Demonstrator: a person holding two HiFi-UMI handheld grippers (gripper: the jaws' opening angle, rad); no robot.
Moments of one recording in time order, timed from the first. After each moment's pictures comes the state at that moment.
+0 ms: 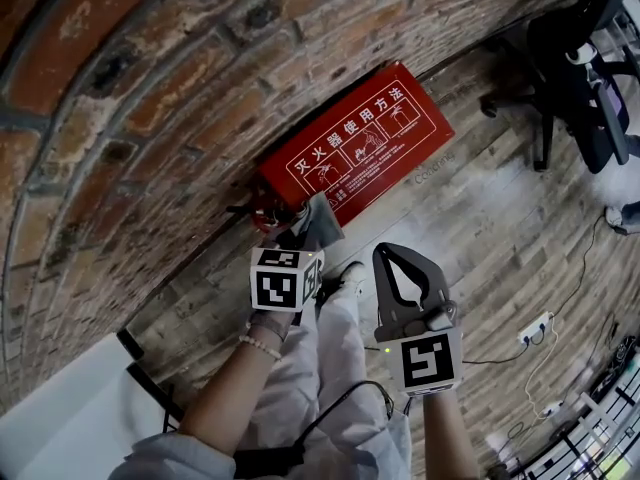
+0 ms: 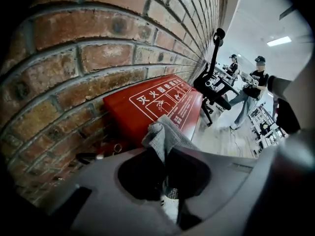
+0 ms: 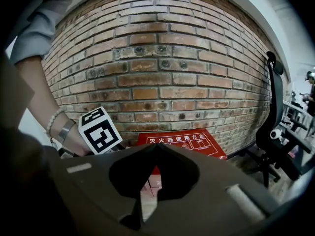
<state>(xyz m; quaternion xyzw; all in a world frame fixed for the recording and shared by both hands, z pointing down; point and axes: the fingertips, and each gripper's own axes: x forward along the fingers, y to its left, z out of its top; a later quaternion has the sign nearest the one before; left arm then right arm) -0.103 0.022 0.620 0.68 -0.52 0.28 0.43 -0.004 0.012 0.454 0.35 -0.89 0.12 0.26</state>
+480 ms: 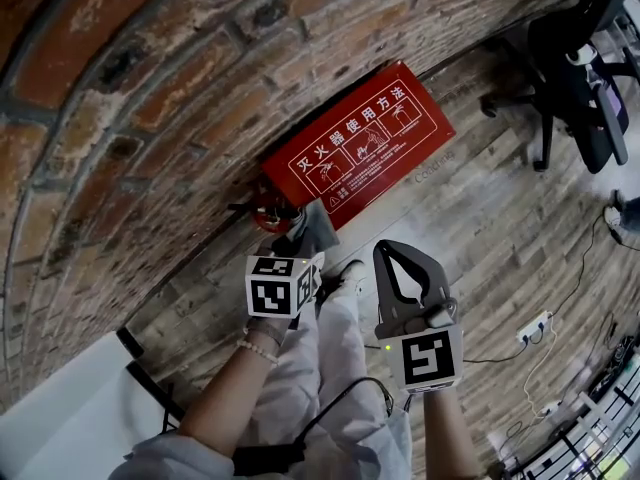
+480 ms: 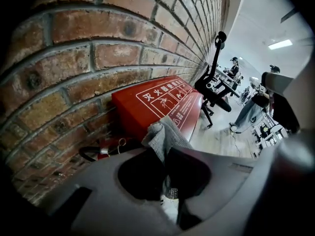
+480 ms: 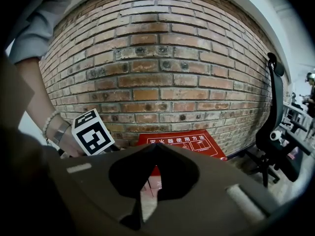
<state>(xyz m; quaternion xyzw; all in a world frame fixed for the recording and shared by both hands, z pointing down) -0.113 0.037 0.618 0.68 -0.53 0.26 0.43 -0.008 0.012 0.451 0.35 -0.89 0.11 0.26</state>
